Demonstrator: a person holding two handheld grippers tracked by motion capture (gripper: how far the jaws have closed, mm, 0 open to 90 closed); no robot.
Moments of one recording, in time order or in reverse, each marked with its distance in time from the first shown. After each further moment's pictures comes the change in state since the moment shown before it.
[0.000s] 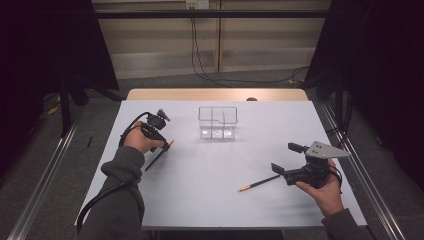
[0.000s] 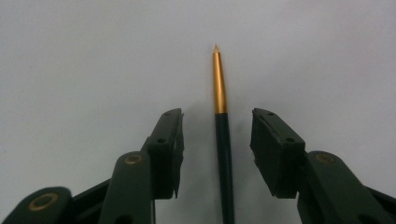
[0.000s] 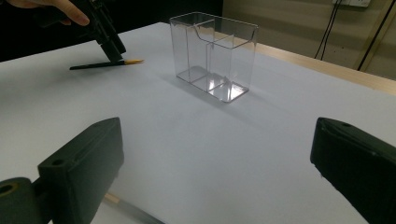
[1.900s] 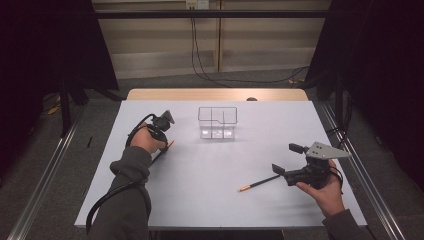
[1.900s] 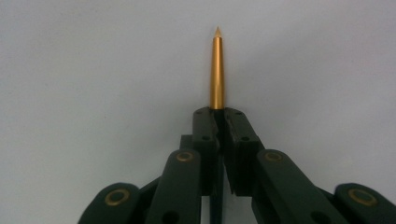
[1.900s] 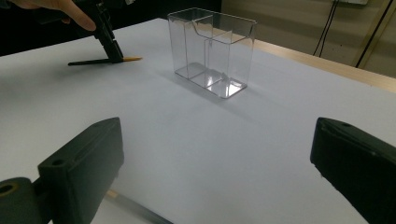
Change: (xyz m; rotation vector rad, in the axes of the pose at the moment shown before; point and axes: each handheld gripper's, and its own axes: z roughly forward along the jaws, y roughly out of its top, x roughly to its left) left arm -0.006 0.011 0.014 0.120 0.021 -0.044; right arm 0.000 -0.002 -0.002 0.015 -0.009 -0.005
